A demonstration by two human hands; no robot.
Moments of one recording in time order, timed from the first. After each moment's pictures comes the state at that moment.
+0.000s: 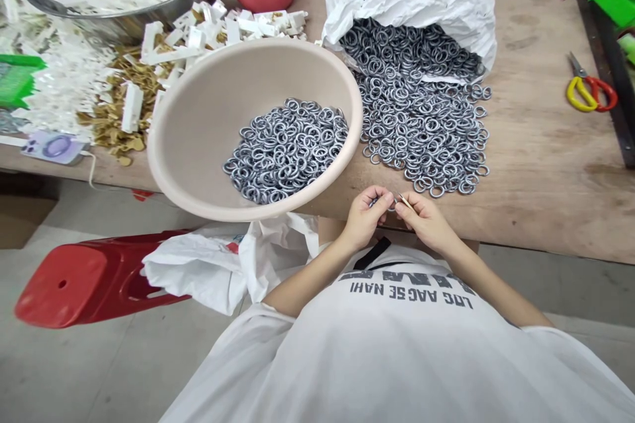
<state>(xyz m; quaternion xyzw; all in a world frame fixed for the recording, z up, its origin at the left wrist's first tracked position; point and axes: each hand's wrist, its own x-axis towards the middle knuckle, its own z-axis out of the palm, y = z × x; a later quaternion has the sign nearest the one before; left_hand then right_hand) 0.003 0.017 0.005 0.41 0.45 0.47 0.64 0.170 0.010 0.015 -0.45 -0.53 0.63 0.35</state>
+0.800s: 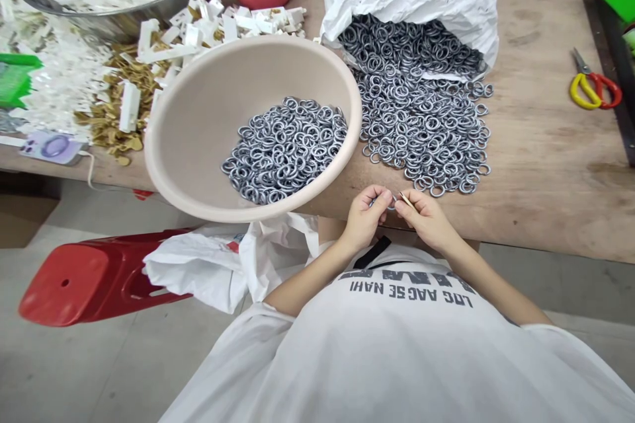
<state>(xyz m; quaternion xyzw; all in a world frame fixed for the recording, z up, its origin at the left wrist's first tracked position) 0.007 0.016 0.004 0.40 0.45 0.49 0.63 0.169 0.013 0.019 -0.46 -0.54 0.60 0.37</state>
